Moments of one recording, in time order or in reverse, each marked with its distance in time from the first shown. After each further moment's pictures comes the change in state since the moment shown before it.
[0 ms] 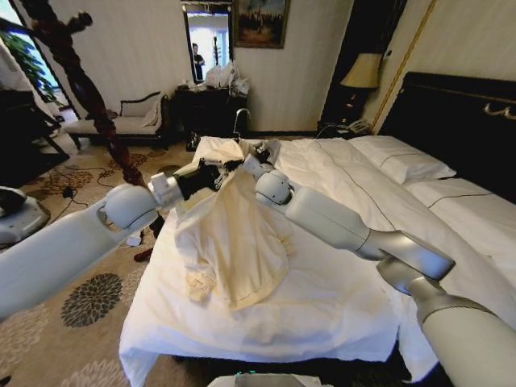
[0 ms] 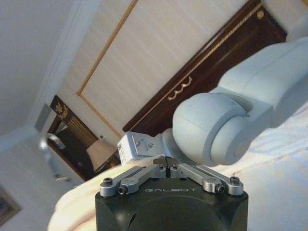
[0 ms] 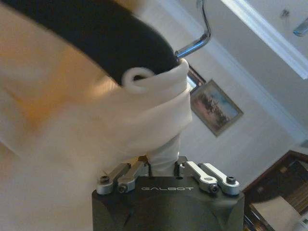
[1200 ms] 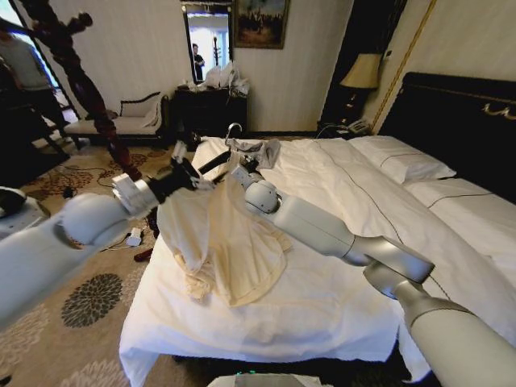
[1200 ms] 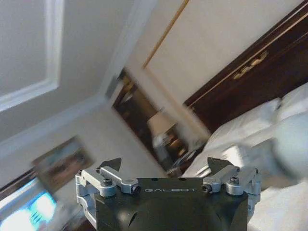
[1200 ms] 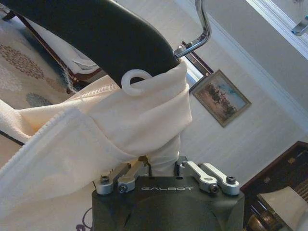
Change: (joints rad) left arm 0.205 0.144 -0.338 -0.096 -0.173 0.148 -0.188; right arm -0.064 0.028 0.005 -0.009 -0.014 -0.001 0.024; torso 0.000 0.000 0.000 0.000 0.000
